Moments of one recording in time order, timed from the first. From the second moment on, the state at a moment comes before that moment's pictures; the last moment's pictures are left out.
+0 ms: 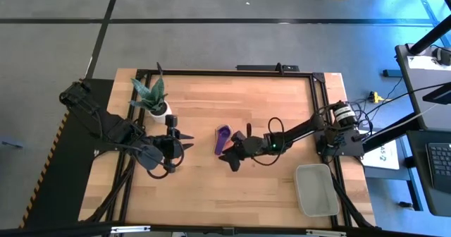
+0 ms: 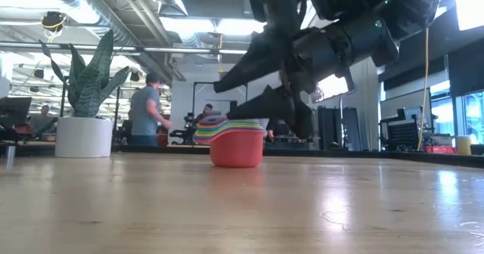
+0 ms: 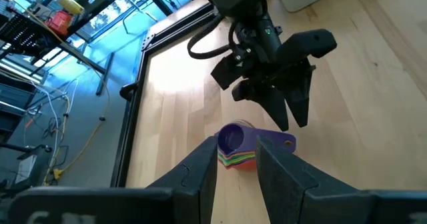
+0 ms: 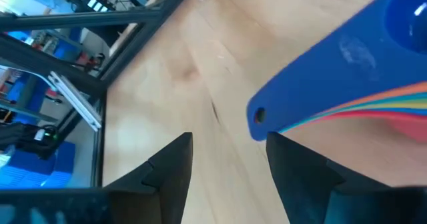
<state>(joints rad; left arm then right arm) -0.61 1.20 1.20 -0.75 -0.77 0.00 0.22 1.86 0.87 0.55 0.13 0.88</state>
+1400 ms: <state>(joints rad) -0.18 1.58 1.42 -0.97 -0.36 -0.57 0.19 1.12 0.87 -0.91 0.36 0.38</state>
